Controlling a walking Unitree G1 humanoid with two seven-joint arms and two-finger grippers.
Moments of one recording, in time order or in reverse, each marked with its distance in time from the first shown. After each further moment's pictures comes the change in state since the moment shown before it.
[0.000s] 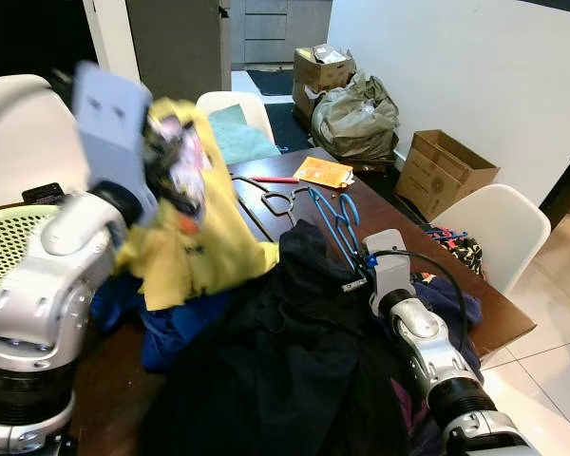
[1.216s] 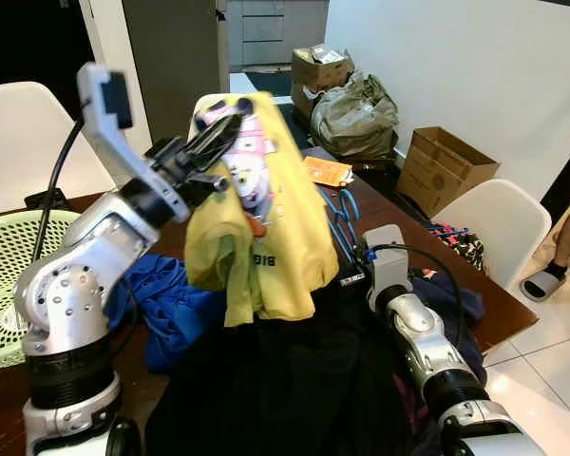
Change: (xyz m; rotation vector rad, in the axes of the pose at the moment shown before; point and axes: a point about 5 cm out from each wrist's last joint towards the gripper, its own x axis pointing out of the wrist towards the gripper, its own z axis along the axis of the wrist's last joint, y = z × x) left arm 0.003 0.003 -0.001 -0.662 -0.123 -0.249; right arm 0.006 0.001 0.003 0.026 -0.005 0.003
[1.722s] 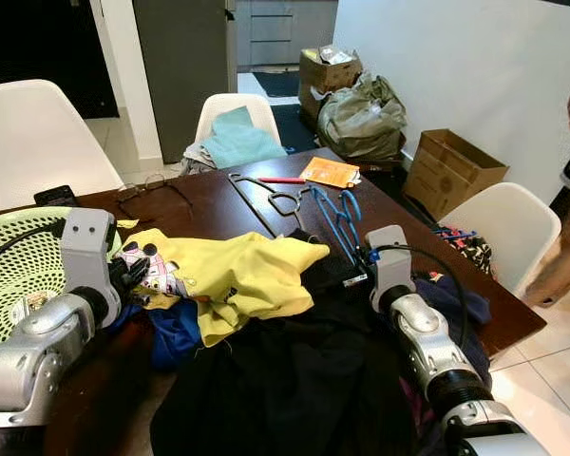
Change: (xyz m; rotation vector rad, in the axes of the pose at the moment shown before) left arm -0.093 0.089 -0.064 0.528 0.511 0.615; right arm -0.002 -0.003 -0.002 -0.007 0.005 0.014
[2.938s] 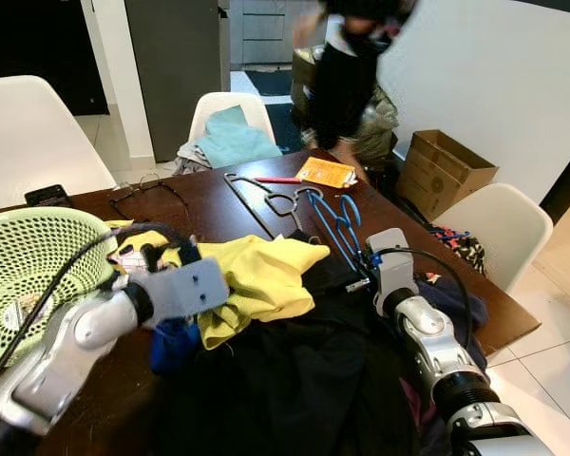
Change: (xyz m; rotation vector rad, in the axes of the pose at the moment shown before) left arm -0.005 -0.073 0.038 1.024 -0.454 -0.469; right arm -0.003 -0.004 -0.002 -0.024 0.015 0.025
